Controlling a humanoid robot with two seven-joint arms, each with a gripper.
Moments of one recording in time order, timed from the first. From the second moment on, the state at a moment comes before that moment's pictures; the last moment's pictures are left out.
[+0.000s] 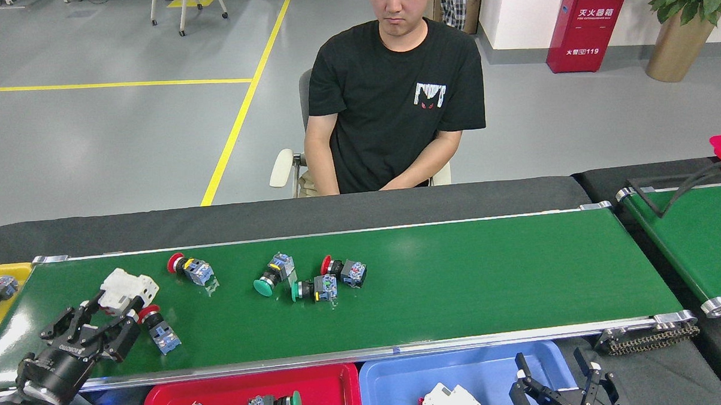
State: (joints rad) left arm -0.20 0.35 0.20 -1.12 -1.37 -0.72 0.18; right arm 0.26 -0.10 0.01 -1.70 1.30 0.00 -0.06
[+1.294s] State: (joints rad) left arm 0.23 -0.10 -0.10 -1.76 -1.63 -0.44 0.00; right arm 0.25 -0.16 -0.05 -1.71 1.27 -0.06 -0.02
